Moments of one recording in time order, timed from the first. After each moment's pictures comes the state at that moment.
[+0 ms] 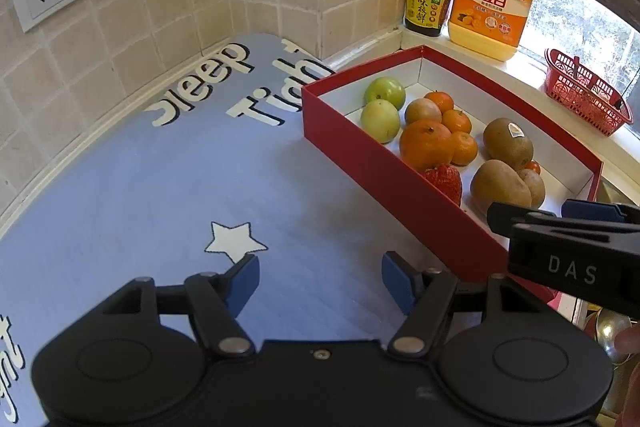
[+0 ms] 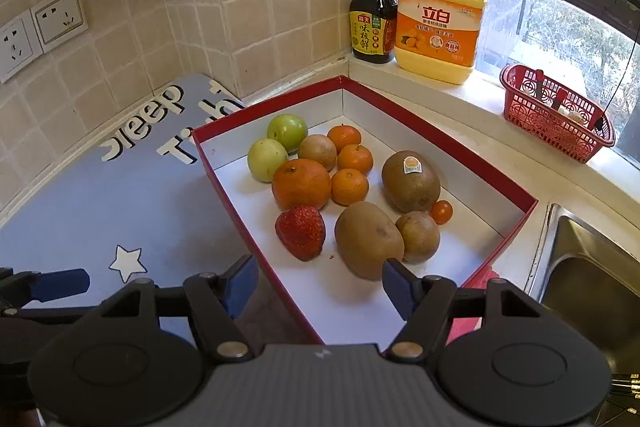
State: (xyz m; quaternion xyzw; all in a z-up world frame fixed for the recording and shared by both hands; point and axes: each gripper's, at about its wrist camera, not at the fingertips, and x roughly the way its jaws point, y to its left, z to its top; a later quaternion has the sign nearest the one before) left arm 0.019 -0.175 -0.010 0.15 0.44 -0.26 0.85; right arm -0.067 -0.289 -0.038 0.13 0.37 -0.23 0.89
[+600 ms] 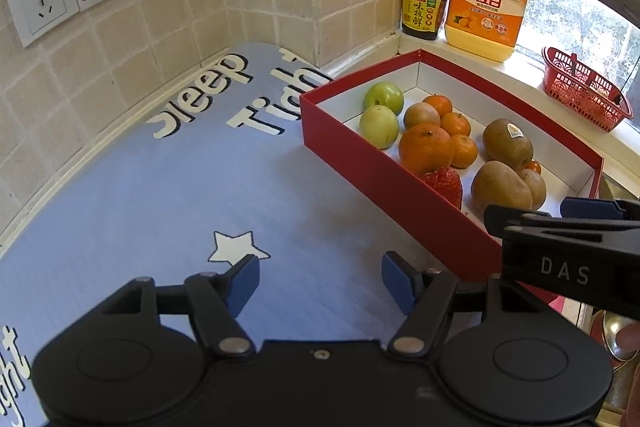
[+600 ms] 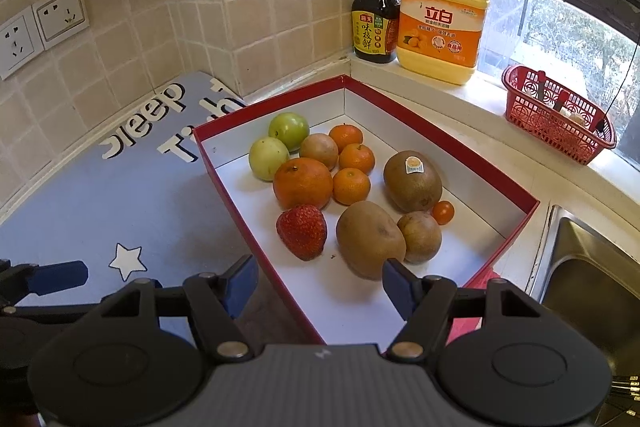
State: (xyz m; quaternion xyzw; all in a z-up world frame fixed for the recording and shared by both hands) left arm 0.016 -0.179 -0.008 0.16 0.42 -0.26 0.85; right arm -0.065 -0.289 -0.038 0.13 0.38 -0.23 0.89
